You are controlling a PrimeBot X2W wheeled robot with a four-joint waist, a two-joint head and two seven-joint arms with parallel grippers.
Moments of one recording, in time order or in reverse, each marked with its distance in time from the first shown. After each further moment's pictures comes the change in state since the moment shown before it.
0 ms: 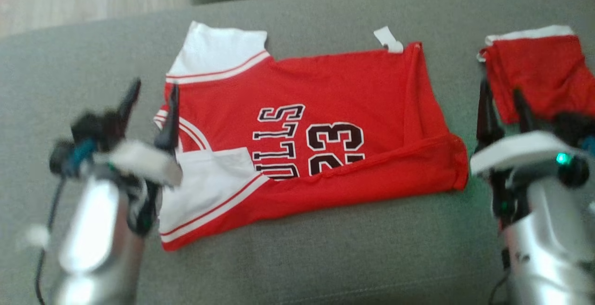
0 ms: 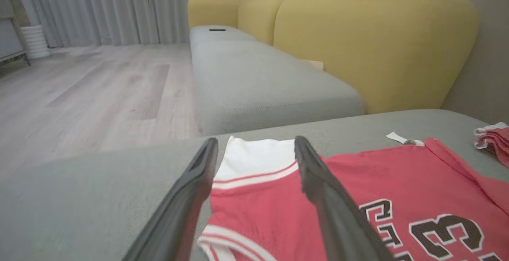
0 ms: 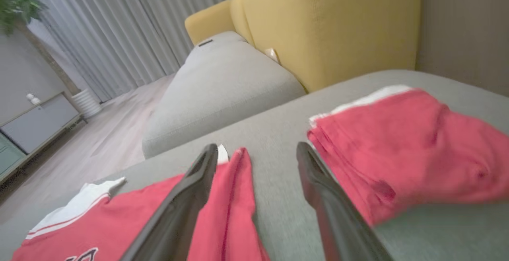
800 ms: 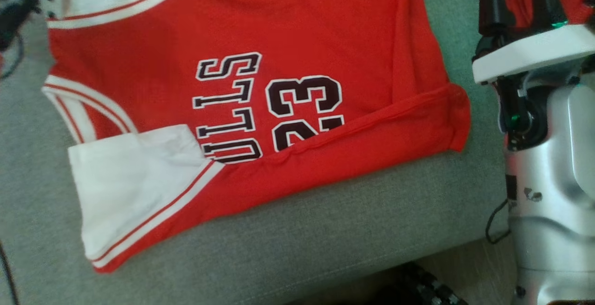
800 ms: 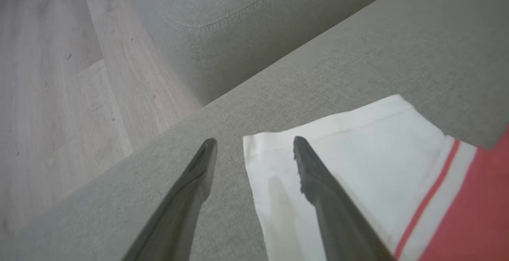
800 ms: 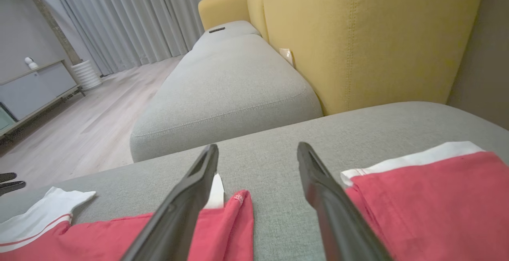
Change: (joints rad) left arm -0.870 0.395 -0.652 0.376 -0.393 -0.020 0.480; right arm -0.239 -0.001 0.100 -0.308 0.011 0.000 0.161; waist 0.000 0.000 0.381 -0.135
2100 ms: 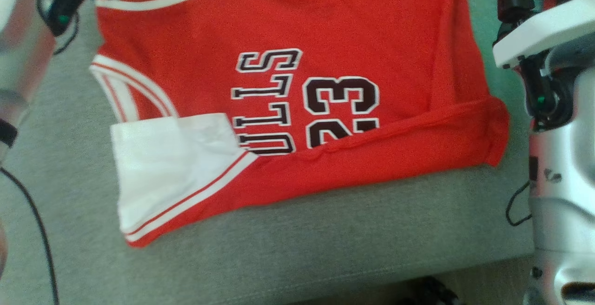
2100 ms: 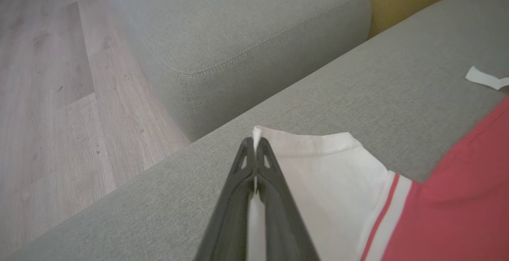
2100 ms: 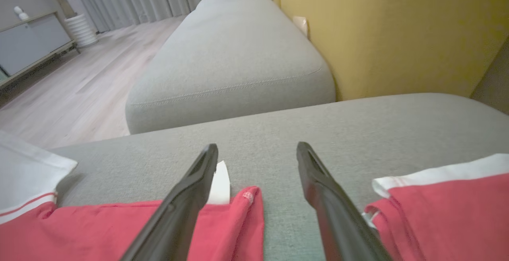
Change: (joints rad) left arm -0.143 -0.083 -0.308 0.080 -0.262 0.000 -0.221; right arm -0.056 -0.033 -0.045 0.008 -0.083 0.000 0.159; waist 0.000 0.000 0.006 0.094
